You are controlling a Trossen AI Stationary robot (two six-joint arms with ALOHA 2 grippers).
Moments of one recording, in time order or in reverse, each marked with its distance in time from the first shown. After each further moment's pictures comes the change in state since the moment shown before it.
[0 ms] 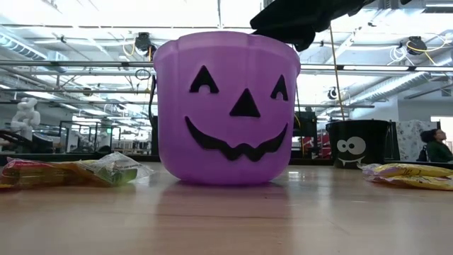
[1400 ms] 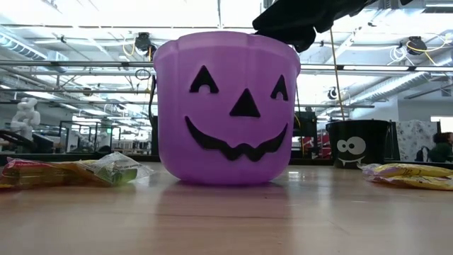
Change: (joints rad) left arm 0.021 0.278 0.082 -0.024 -0.153 0.293; right arm 0.000 0.000 0.000 -0.016 -0.028 -0.004
